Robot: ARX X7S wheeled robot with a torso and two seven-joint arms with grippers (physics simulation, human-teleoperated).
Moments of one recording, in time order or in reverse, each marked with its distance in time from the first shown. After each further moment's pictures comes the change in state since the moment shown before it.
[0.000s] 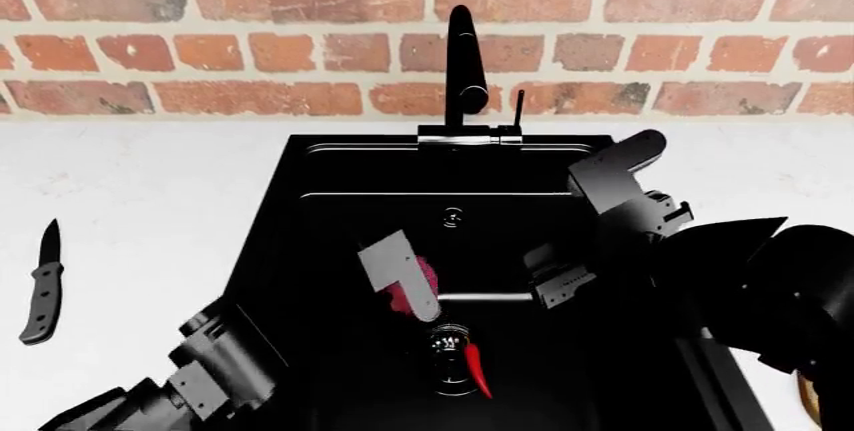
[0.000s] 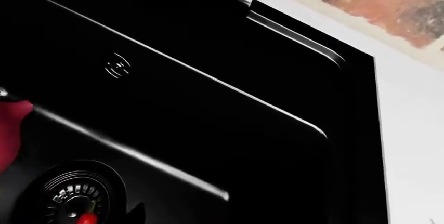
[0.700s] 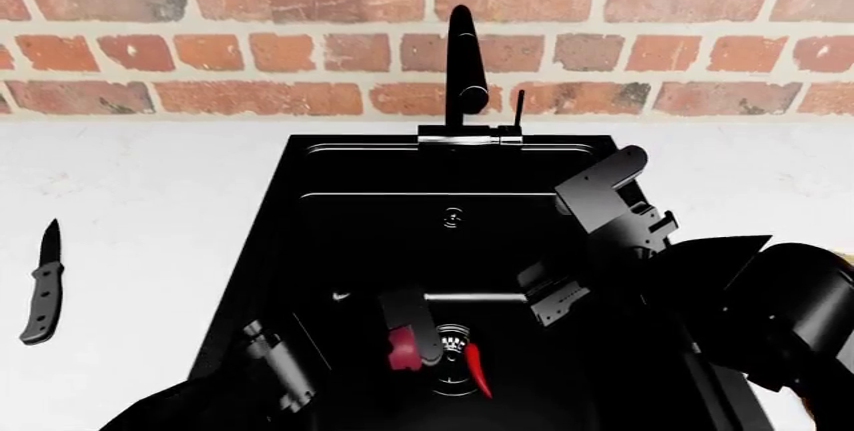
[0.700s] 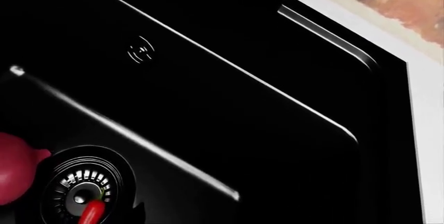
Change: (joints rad) left arm -0.054 0.245 0.142 -0.628 0.068 0.132 0.249; right arm -0.028 0.011 -0.067 -0.016 -0.087 -0.058 -0.100
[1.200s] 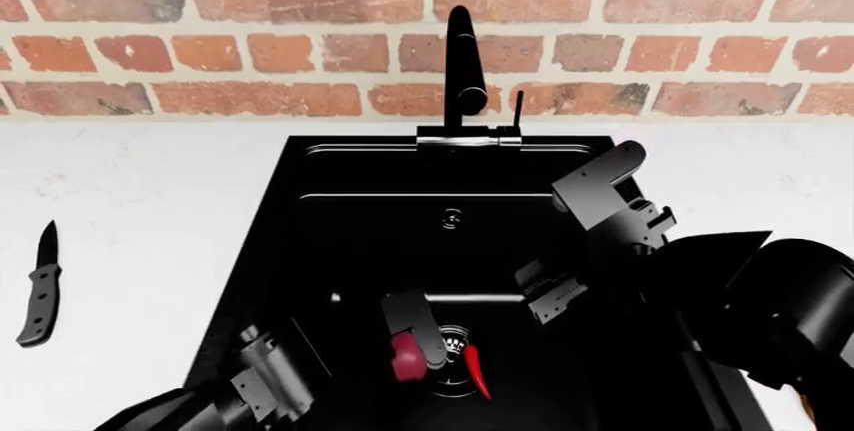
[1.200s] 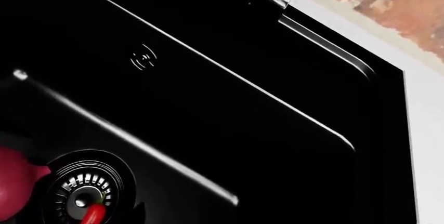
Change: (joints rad) left arm 0.042 -0.081 -0.019 0.274 -0.039 -0.201 -0.050; right arm 0.011 -0.004 0.007 -0.018 0.010 0.018 0.010
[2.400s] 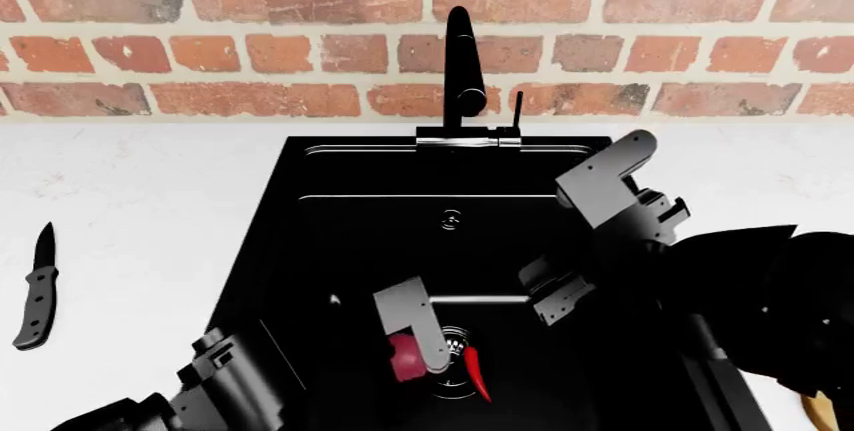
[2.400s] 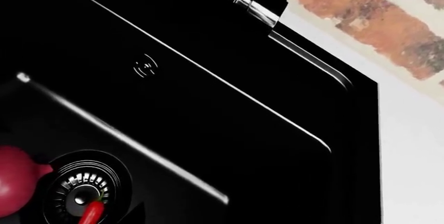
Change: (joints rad) left arm 0.040 -0.188 -0.067 0.584 -0.045 -0.317 -0.076; right arm 0.016 0.028 0.062 -0.118 0.095 0.103 0.102
